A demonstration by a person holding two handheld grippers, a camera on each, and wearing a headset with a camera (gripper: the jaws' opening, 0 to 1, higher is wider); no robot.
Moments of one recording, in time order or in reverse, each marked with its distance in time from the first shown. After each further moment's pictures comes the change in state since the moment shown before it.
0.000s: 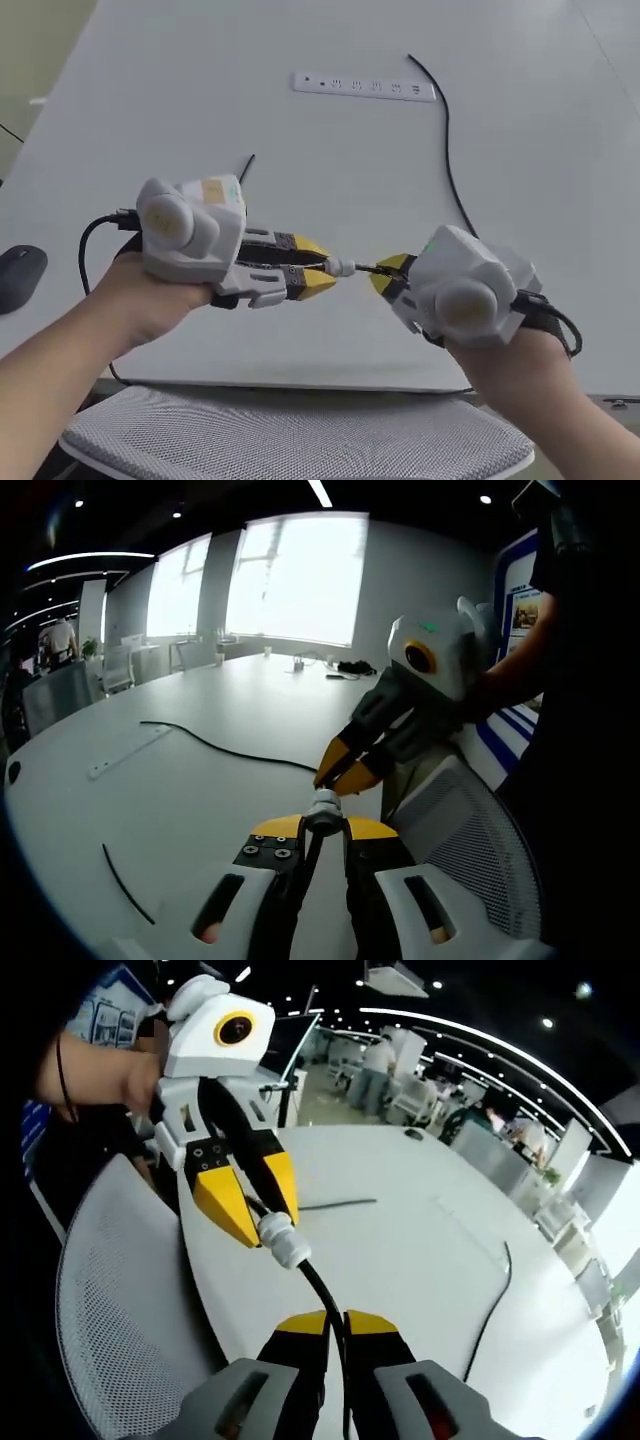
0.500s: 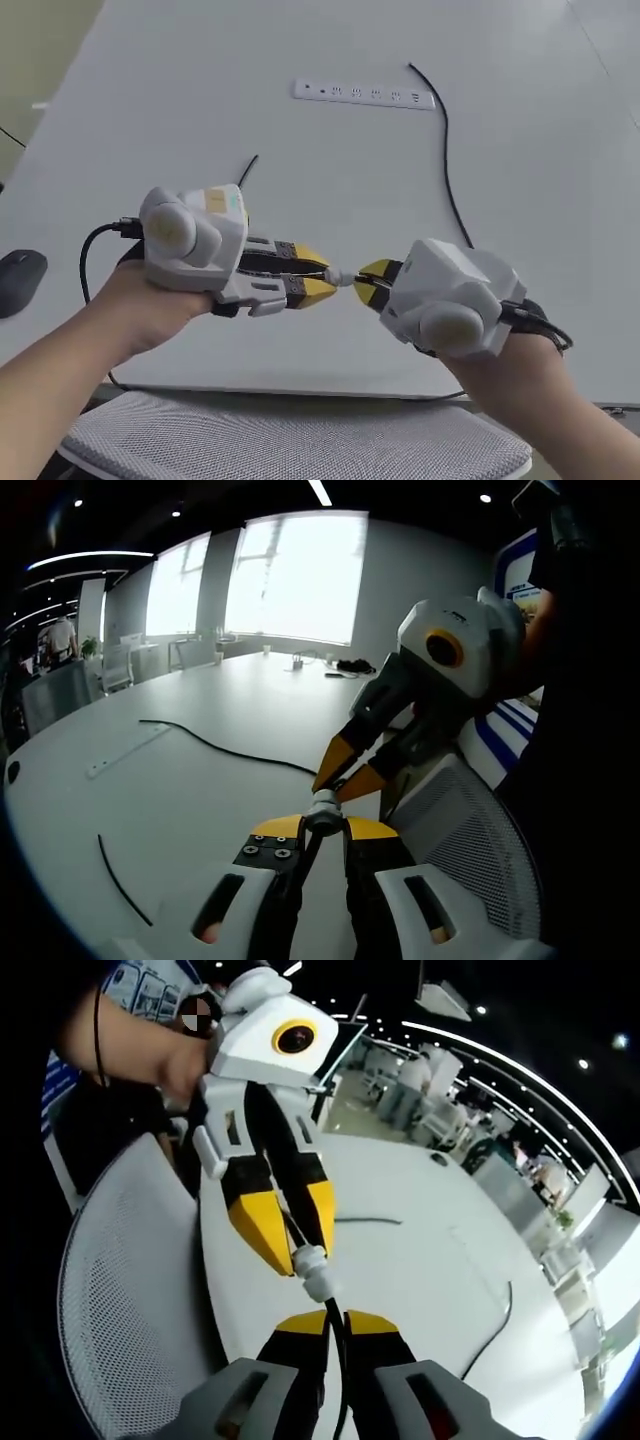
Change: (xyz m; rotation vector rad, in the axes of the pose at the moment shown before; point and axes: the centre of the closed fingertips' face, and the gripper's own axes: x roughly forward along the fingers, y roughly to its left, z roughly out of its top) left arm 0.002 -0.002 -0.002 0.002 0.006 -0.002; right arm -0.001 0.019 0.021 -0.183 -0.029 0.059
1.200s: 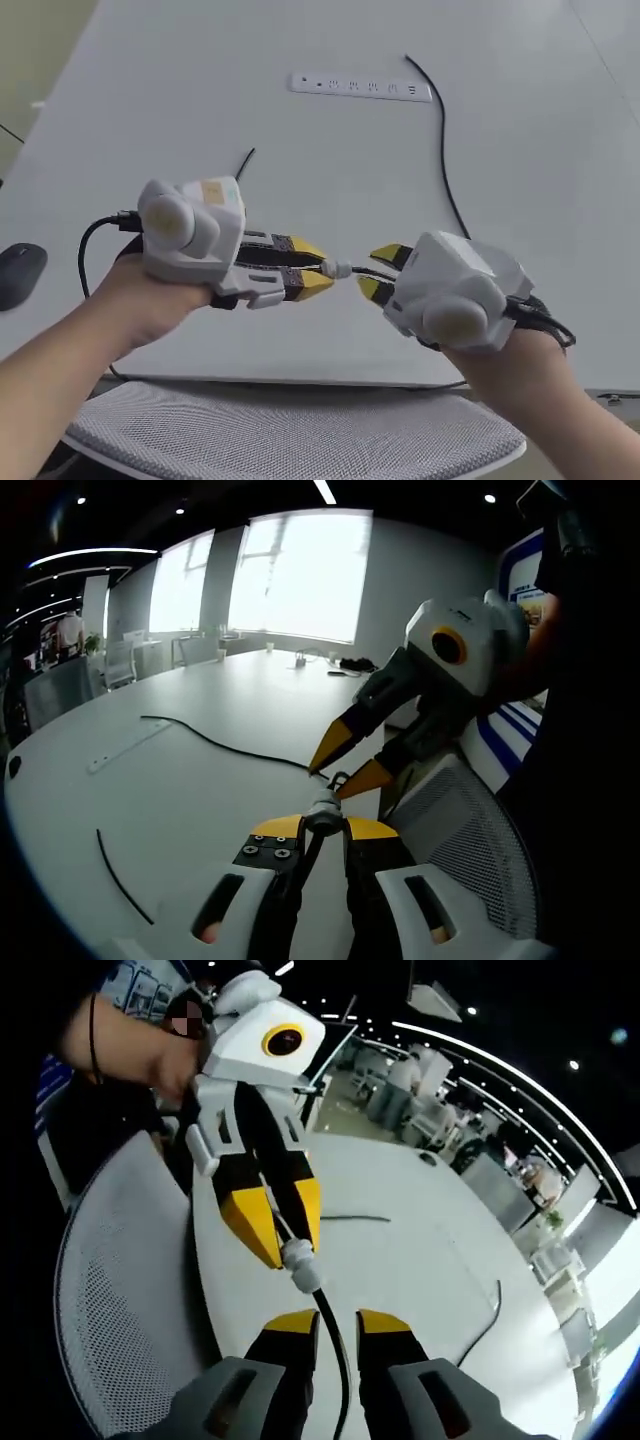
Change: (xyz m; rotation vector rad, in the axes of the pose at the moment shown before) left arm 0.001 -0.005 -0.002 -0.014 0.009 0.012; right arm -0.007 -0.003 -0.001 -0.031 -0.004 -0.042
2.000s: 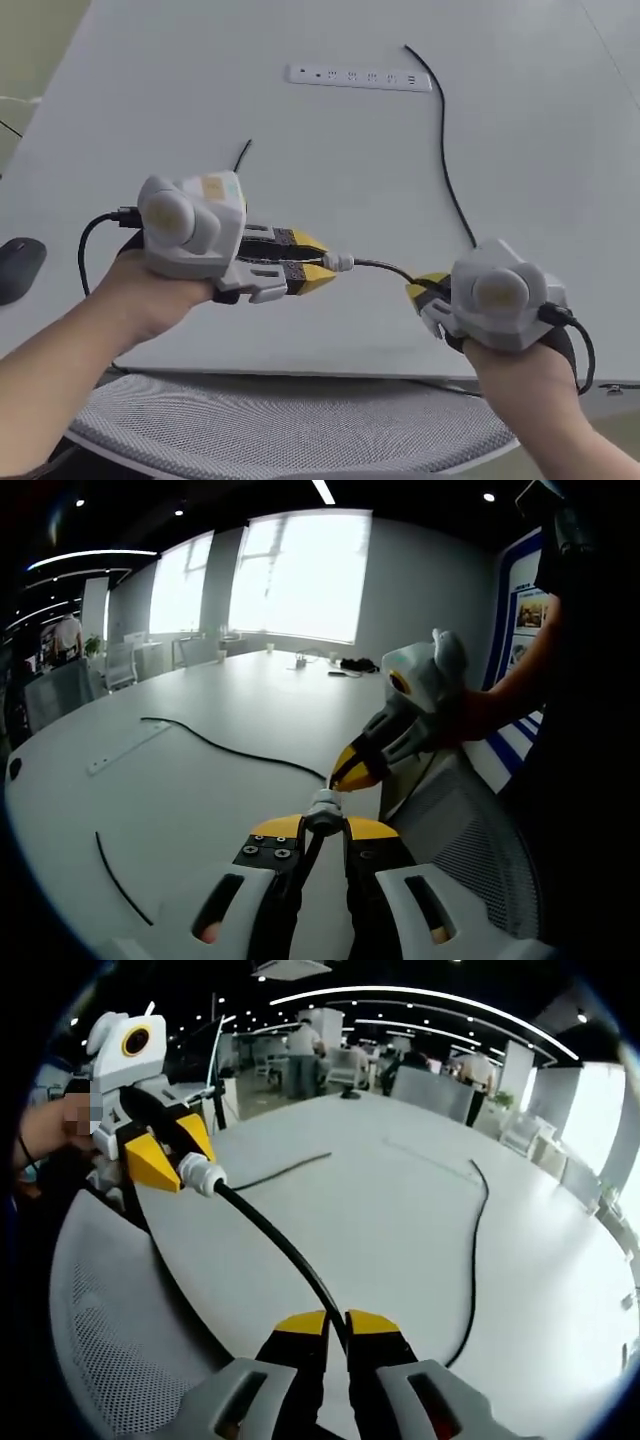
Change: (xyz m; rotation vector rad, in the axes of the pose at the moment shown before) left arm 0.004 0.000 0.001 0.006 -0.002 0.007; right arm -0.005 -0.014 -0.094 0.533 0.095 -0.123
